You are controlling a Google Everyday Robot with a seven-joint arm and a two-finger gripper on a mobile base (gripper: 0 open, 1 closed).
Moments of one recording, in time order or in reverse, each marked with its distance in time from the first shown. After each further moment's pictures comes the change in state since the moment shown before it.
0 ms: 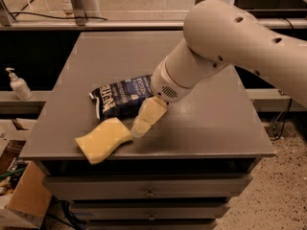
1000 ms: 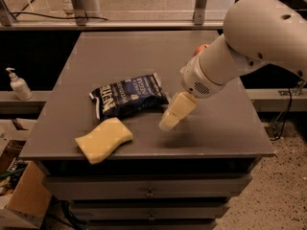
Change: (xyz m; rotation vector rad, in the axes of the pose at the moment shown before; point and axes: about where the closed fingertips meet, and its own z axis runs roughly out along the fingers) arm 0.047 -0.032 -0.036 0.083 0.010 0.033
